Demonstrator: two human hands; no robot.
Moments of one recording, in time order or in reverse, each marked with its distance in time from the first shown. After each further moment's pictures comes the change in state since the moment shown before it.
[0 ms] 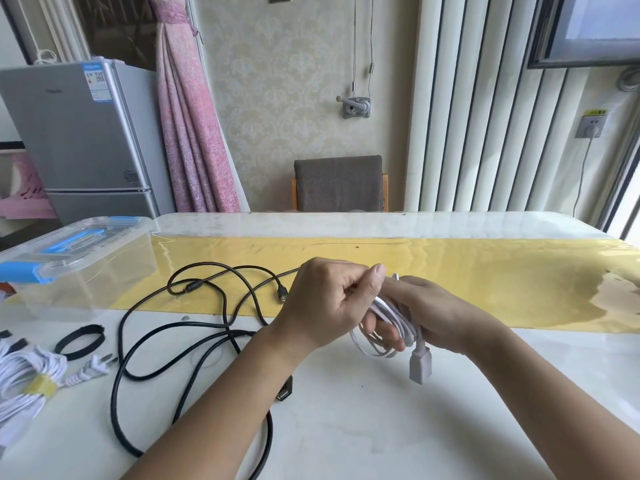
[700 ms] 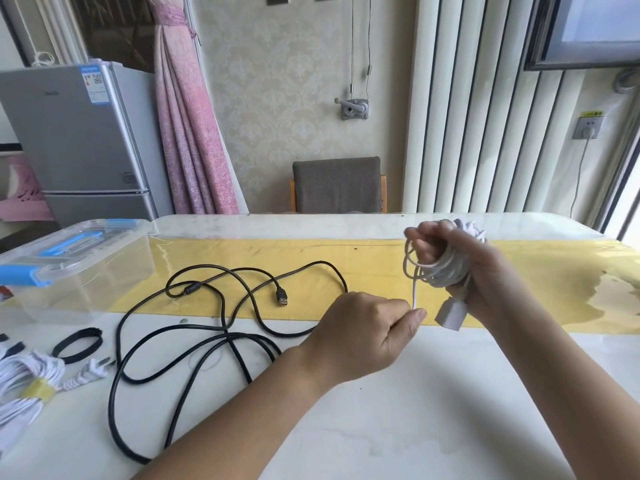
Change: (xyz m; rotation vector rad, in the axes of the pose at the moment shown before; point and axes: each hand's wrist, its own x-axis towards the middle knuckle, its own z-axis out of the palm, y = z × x) left_hand -0.011 0.010 0.035 0.193 -0.127 0.088; right_hand -0.010 0.001 -0.051 0.491 0.499 -0.416
